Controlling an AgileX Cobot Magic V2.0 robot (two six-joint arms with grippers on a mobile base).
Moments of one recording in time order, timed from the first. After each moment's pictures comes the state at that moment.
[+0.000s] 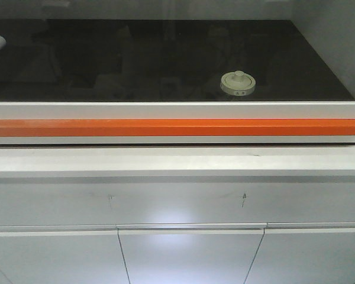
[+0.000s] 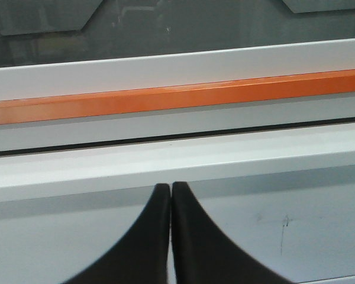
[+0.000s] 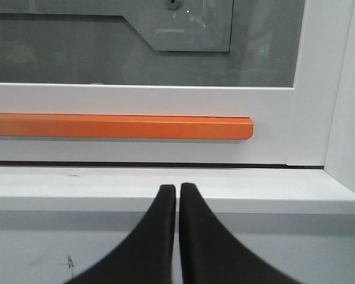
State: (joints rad) left arm -0.04 -0.01 0.03 -0.04 0.13 0.04; right arm -0.02 -0.01 0.03 -0.08 0.04 0.02
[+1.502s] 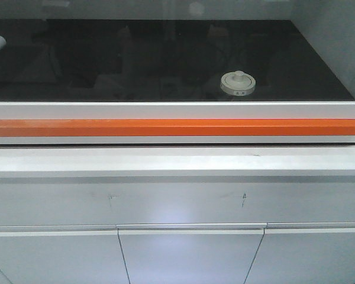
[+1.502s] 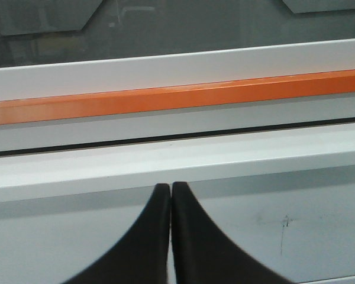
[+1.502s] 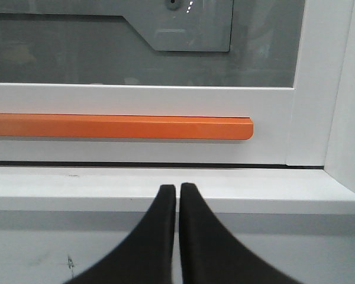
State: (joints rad) left arm -0.04 -0.01 0.03 -0.04 0.13 0.04; right arm -0.02 -0.01 0.03 -0.08 0.04 0.02
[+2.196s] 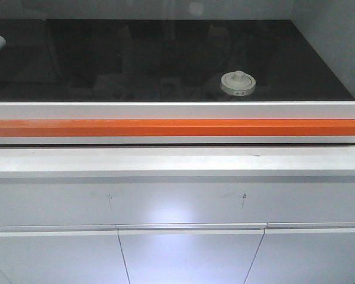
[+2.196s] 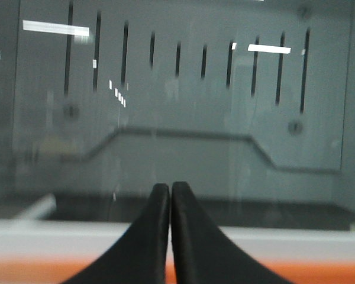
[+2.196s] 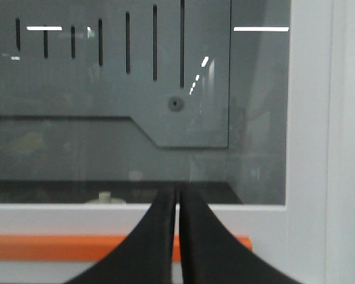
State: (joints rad) left arm -0.04 0.01 -0.20 -0.07 -0.09 -0.04; right arm -0.02 0.00 -0.12 -0.08 -0.12 0.03
